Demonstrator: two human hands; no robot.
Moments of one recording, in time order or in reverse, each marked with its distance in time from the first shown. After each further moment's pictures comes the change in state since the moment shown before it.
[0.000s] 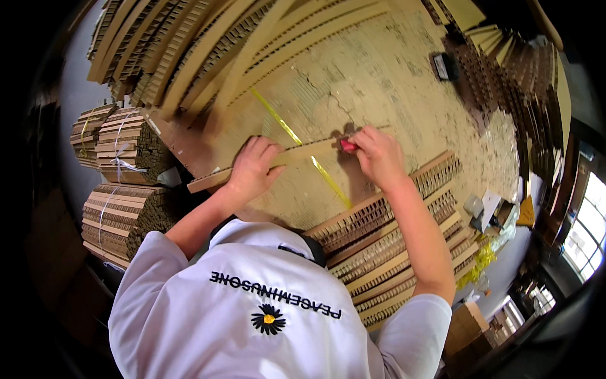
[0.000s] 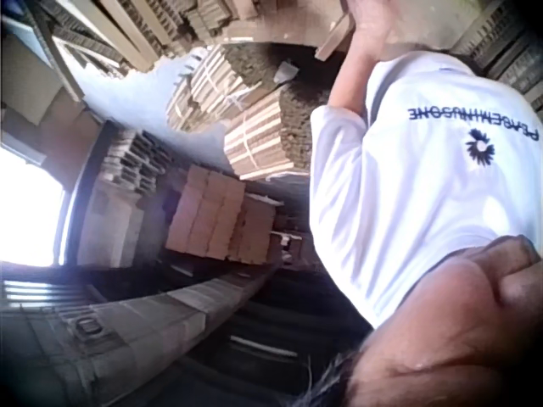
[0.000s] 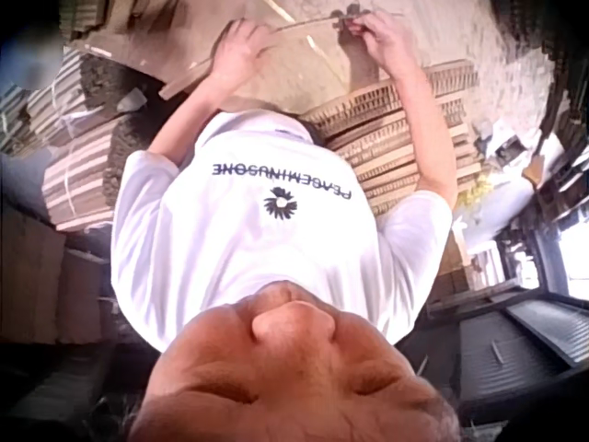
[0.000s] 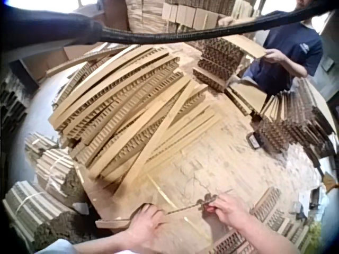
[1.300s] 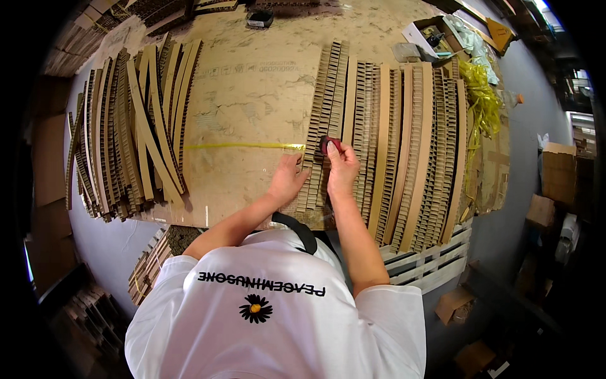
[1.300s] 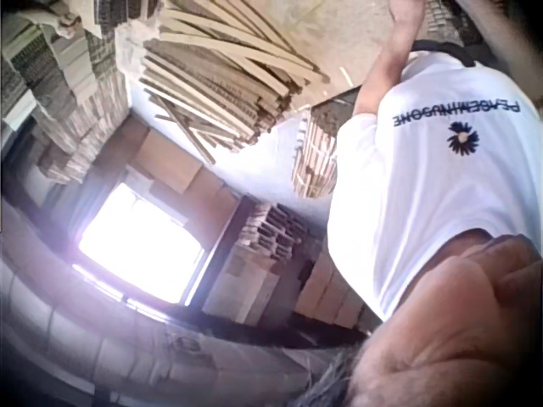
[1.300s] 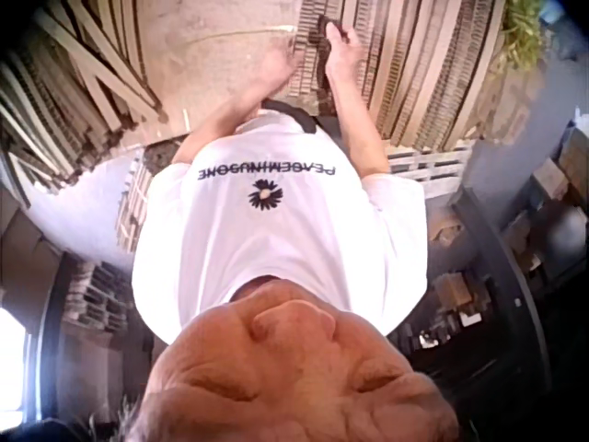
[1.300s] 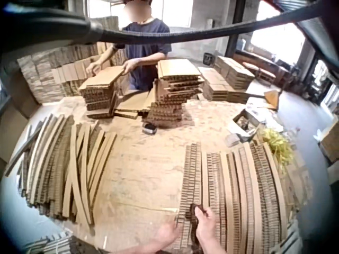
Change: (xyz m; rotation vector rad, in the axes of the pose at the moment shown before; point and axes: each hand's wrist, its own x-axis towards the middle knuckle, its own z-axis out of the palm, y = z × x) left_hand -0.044 0.099 0.128 -0.191 -0.530 0.200; right_hand -0.196 -0.126 0.124 1.186 1.625 0.847
